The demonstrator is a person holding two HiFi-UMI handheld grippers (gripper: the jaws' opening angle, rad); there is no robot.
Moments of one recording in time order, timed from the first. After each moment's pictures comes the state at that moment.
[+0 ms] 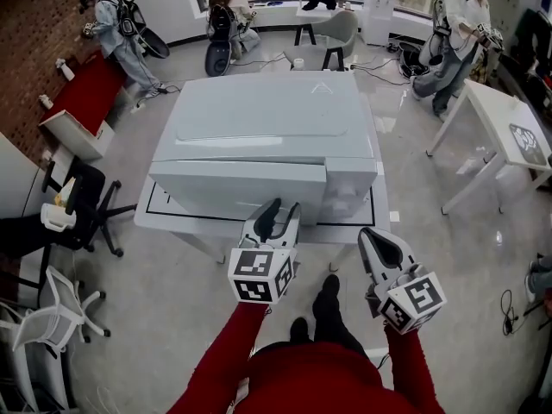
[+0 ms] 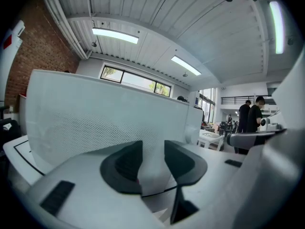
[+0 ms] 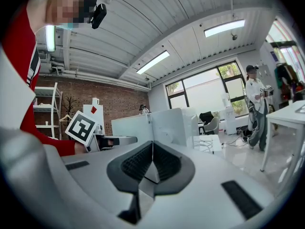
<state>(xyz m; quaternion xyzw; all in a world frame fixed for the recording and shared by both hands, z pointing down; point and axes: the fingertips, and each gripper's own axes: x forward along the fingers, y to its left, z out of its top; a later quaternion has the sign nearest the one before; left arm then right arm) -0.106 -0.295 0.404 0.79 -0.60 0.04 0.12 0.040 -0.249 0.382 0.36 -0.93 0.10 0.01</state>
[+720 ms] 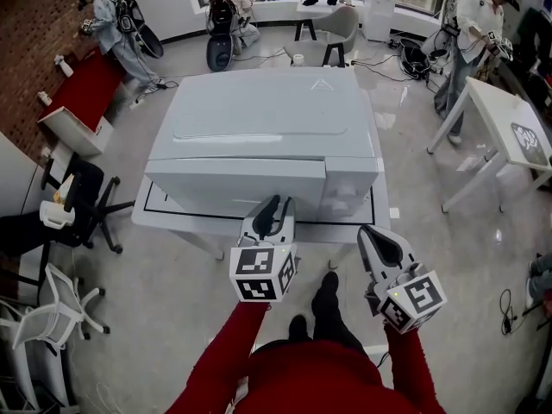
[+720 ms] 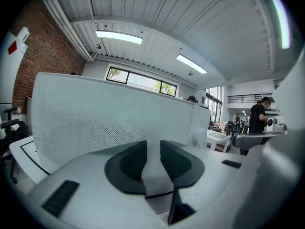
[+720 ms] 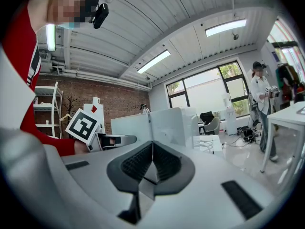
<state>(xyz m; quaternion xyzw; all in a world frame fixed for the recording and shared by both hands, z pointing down) -0.113 -0.301 0.402 0.76 -0.63 0.04 0.12 0.039 -0.255 0.381 0.36 -0.93 0.09 0.01</state>
